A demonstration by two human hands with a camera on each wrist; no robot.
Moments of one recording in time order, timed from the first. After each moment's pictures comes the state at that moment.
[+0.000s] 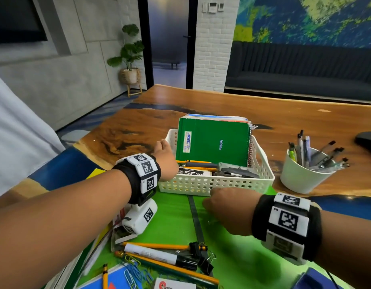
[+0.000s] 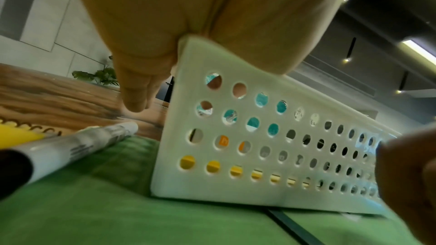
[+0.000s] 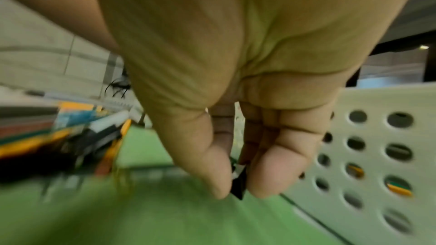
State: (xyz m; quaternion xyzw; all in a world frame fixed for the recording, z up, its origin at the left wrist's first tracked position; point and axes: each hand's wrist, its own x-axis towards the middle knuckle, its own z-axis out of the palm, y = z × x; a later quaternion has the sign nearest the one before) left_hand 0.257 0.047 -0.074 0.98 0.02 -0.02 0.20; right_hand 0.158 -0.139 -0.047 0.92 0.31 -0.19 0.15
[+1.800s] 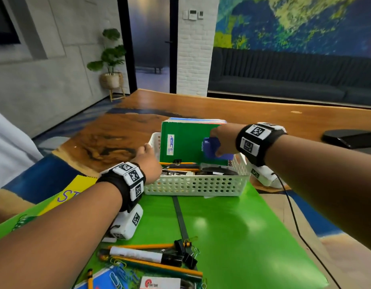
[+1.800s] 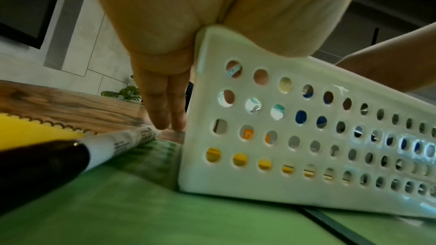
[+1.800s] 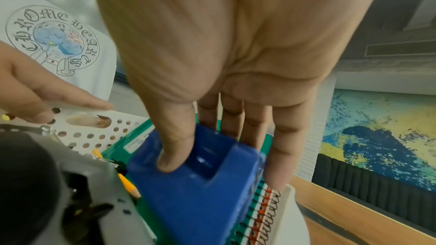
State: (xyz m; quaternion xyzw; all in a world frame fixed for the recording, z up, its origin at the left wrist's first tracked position) left_hand 0.274 0.057 -0.085 0.97 0.07 -0.08 0.23; right_hand 0.296 -0.192 0.008 0.98 0.14 -0.05 0.15
